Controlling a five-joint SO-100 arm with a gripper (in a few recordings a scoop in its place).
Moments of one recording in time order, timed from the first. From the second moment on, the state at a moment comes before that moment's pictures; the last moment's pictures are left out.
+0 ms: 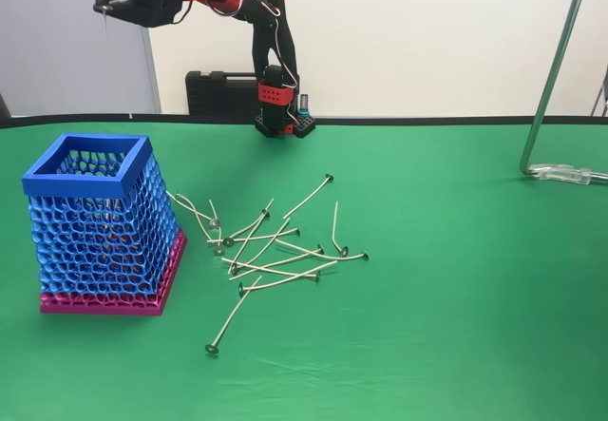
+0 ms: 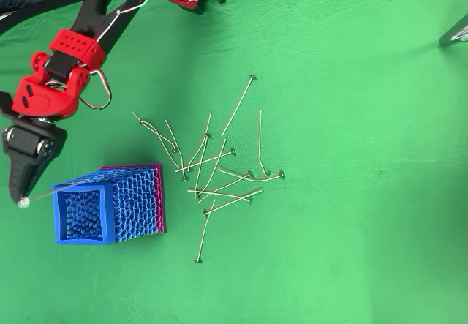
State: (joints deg) arm 26.9 76.9 46.9 21.0 -14.7
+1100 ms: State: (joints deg) arm 28.5 47.2 27.3 12.1 -22.3
